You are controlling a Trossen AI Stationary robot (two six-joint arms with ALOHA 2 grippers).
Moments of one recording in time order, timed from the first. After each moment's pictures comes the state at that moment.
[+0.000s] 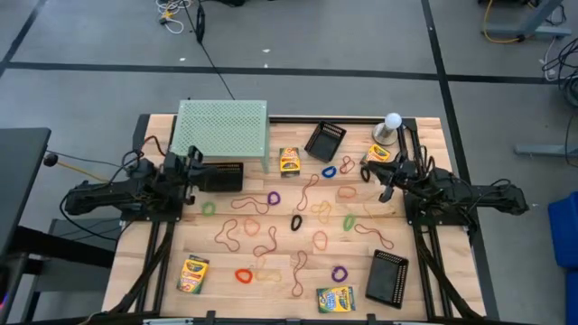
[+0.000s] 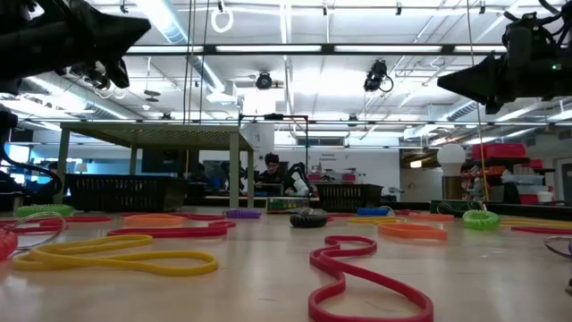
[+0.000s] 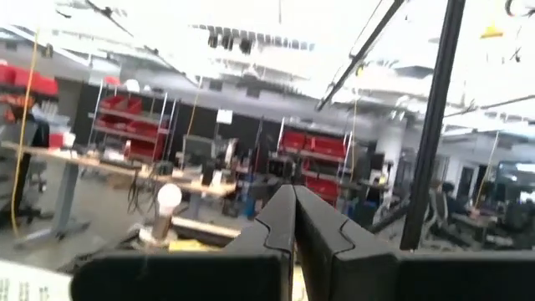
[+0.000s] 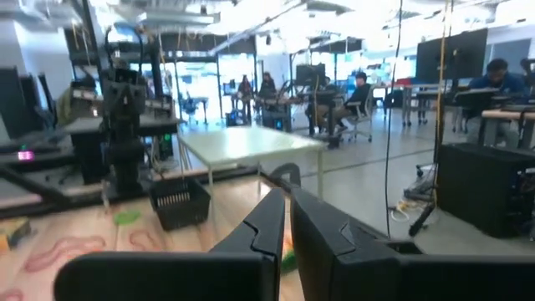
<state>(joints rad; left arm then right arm) 0.12 0.00 0.01 0.42 -0.01 -0.19 -0.03 0.04 0.01 0.18 0.41 -0.01</state>
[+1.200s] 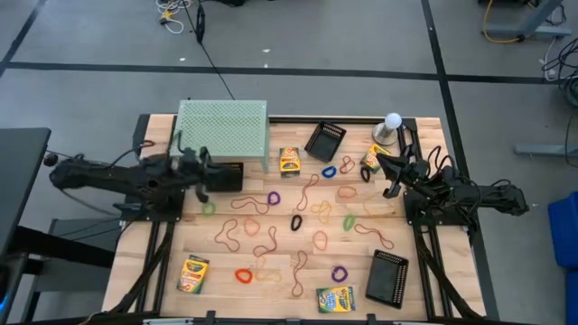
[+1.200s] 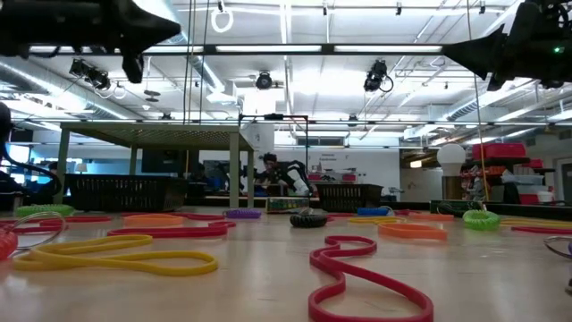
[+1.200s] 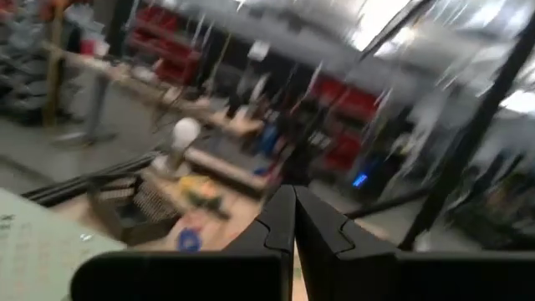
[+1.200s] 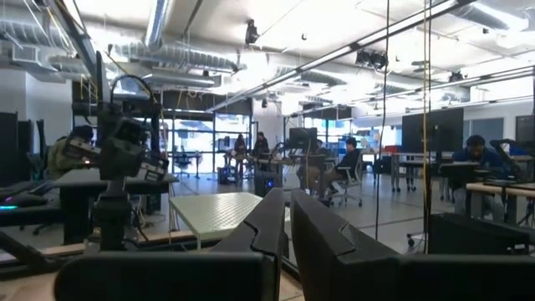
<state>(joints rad) -0.09 0.48 0.26 0.34 -0.30 -0.28 -0.03 0.04 0.01 0.40 0.40 -0.17</state>
